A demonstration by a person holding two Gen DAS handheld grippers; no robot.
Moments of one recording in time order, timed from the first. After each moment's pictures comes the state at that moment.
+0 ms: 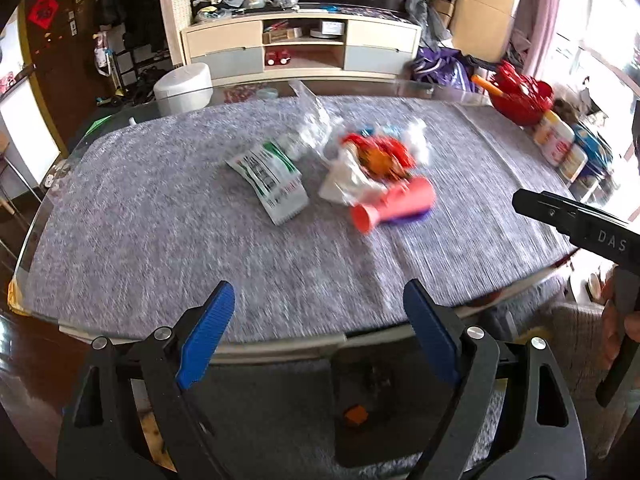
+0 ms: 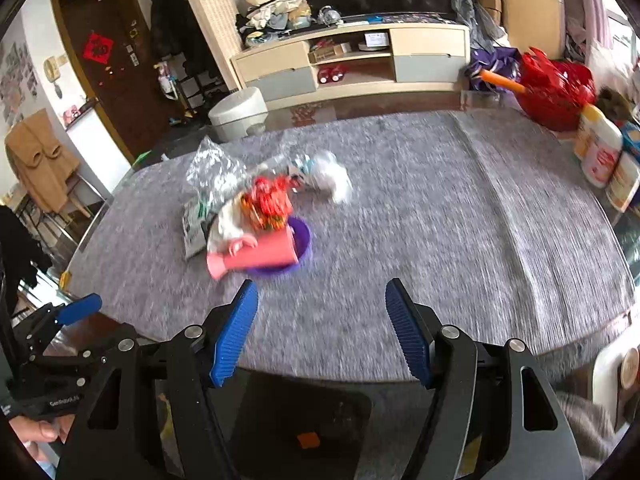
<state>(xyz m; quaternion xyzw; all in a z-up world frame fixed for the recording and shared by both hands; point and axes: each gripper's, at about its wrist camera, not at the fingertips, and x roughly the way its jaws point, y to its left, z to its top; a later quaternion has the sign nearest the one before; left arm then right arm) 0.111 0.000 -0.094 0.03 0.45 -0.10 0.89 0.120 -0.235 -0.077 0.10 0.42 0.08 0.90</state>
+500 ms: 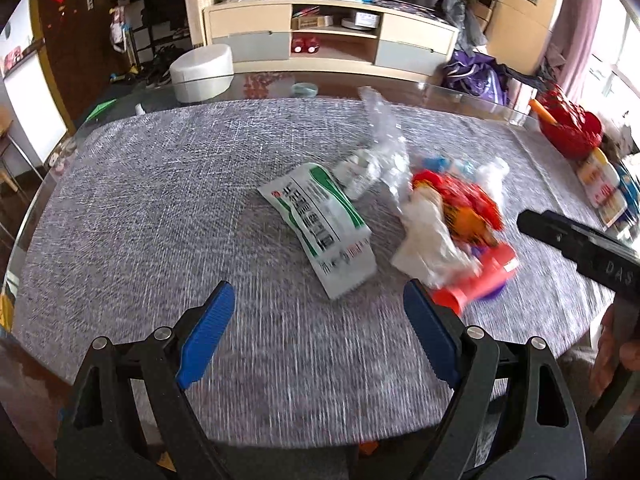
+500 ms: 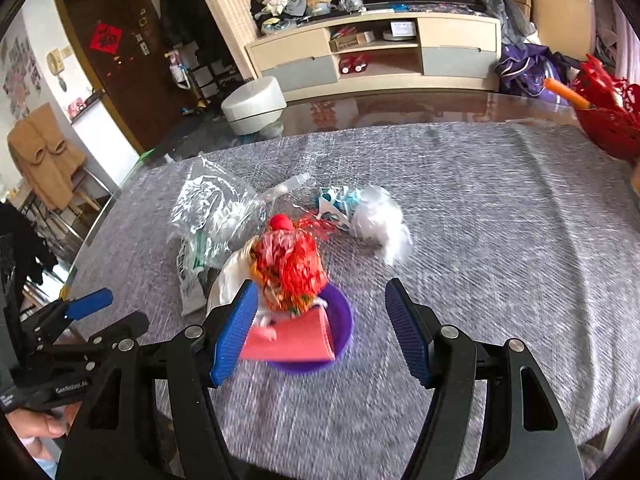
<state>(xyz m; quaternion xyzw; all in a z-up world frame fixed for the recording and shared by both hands) 0.213 0.032 -0.119 0.00 0.47 -0.06 0.88 0.213 -0.200 -0.104 0.10 0.45 0.12 0.88</state>
